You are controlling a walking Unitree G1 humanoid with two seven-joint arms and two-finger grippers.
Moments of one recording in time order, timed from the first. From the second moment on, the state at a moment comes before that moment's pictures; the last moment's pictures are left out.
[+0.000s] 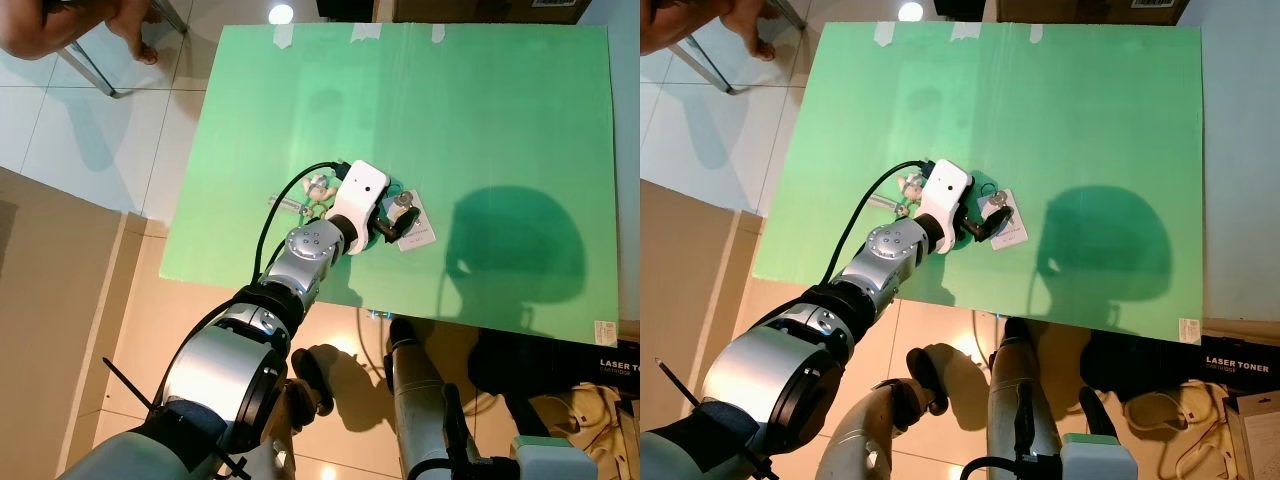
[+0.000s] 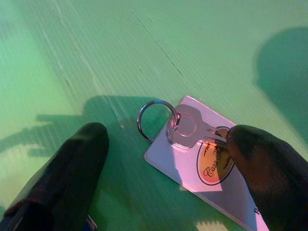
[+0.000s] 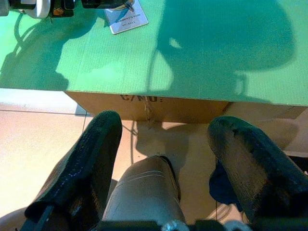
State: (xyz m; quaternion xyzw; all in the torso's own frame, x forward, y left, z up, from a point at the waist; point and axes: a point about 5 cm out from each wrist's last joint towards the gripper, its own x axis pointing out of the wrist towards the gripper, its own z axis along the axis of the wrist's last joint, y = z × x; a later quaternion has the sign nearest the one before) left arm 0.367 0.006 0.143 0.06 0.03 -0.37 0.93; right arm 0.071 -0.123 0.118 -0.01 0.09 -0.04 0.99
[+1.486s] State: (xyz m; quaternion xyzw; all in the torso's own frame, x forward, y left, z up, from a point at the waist) left arm 0.371 0.008 0.147 0.05 0.03 -0.34 0.94; right arm 0.066 -0.123 0.117 -0.02 0.10 -0.03 0.99
